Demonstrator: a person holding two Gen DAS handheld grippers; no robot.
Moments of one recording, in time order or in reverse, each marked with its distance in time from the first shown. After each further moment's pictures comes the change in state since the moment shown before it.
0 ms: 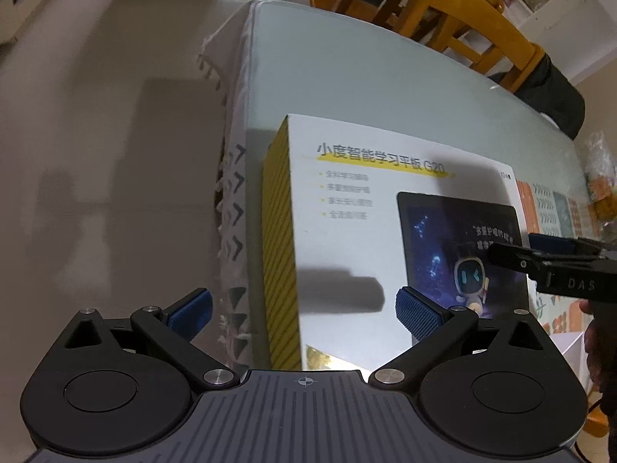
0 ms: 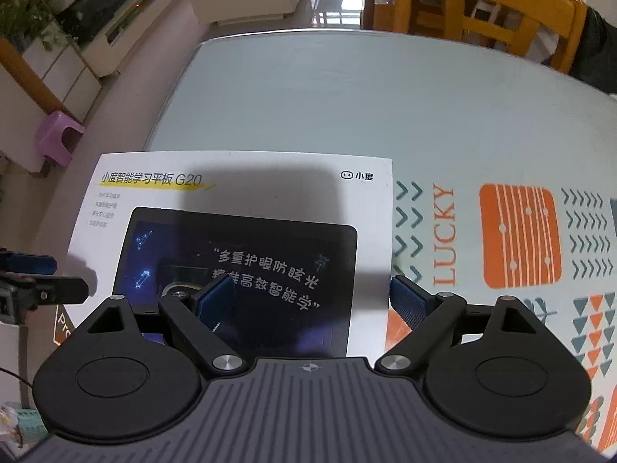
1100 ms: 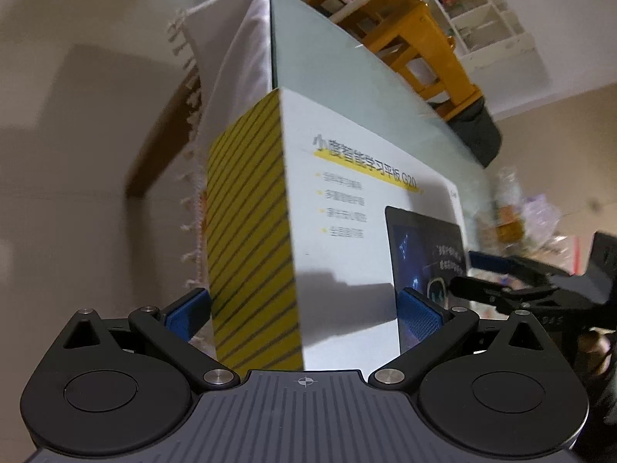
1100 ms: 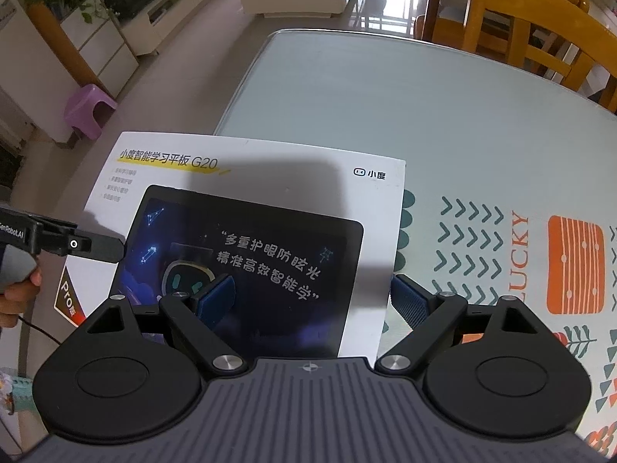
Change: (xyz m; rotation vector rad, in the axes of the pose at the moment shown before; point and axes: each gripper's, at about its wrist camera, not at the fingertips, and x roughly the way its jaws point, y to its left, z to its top) left arm 0.041 0.118 0.017 -0.076 0.006 -0.438; right arm 0.003 0.064 0.001 -0.109 -0.001 0.065
